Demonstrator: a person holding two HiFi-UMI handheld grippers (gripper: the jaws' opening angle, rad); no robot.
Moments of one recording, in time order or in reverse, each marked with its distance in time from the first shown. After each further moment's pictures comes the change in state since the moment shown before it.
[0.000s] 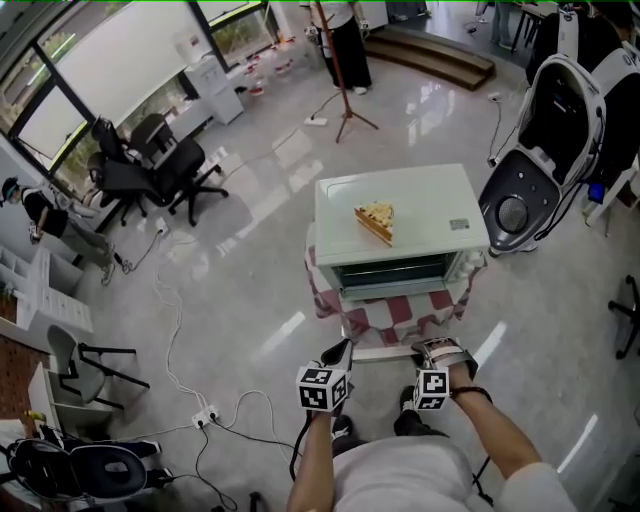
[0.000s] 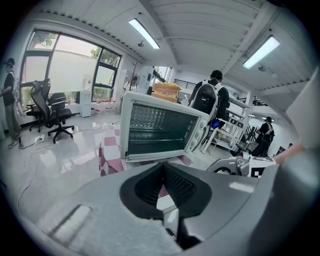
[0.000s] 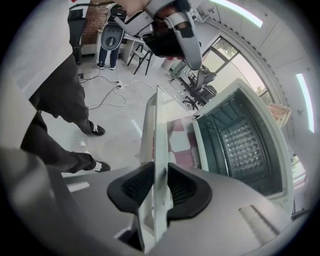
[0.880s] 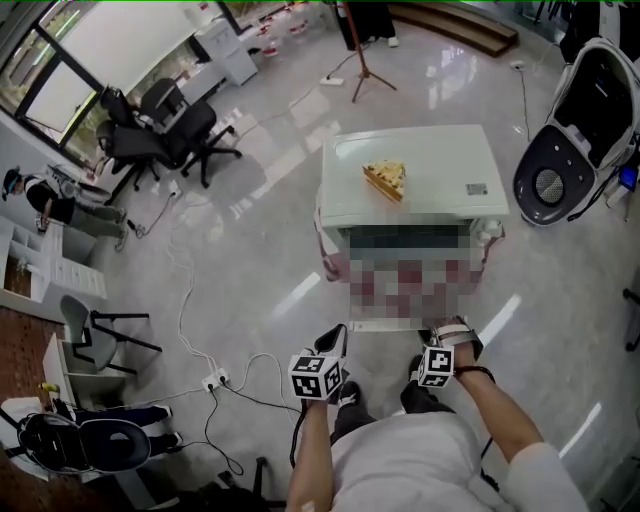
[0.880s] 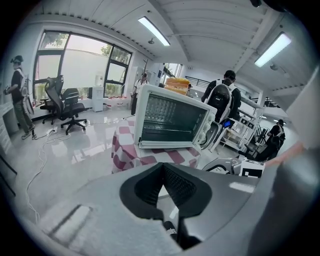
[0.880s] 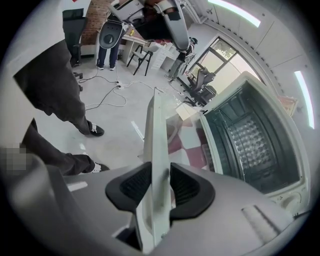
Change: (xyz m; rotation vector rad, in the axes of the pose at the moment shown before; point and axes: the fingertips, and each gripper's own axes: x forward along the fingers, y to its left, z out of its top) left arm -0.024 0.019 -0.047 -0.070 0.032 0.107; right arm 0.036 0.026 -0.011 0.014 -0.020 -0.011
